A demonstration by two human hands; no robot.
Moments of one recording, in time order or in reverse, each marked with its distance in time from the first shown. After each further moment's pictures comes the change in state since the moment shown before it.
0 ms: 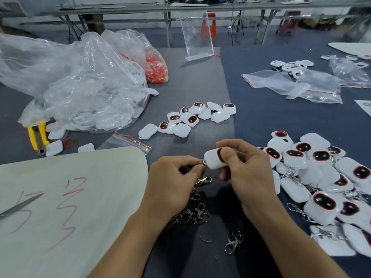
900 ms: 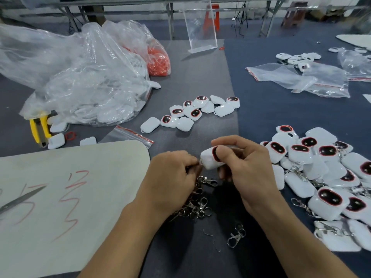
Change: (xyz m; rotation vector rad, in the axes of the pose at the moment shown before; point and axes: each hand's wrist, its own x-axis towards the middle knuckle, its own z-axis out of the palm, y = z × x) left_hand 0.003 -0.011 -0.011 0.376 -0.072 0.265; right_hand -0.004 0.000 0.001 0.040 -0.118 0.005
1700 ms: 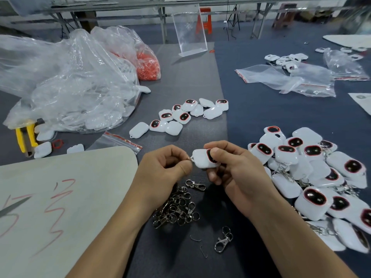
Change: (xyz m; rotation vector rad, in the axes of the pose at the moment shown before) left_hand 0.010 0.008 0.001 -0.709 -0.061 -0.343; right_hand 0.010 -0.004 -0.012 0.402 -0.117 0.334
